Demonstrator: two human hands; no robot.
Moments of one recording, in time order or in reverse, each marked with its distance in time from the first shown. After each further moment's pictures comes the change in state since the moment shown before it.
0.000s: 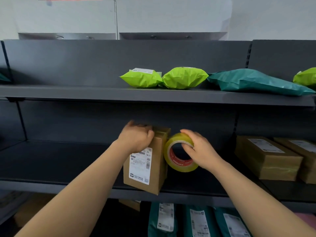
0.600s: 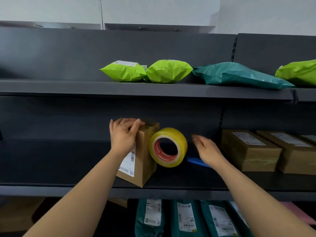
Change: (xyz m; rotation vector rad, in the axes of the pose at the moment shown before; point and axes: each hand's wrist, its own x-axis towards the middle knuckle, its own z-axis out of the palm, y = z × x) left_hand 0.005 0.016 0.045 -0.718 0.473 -0.109; right_hand -0.016 0.070 -0.018 0.130 0.036 0.374
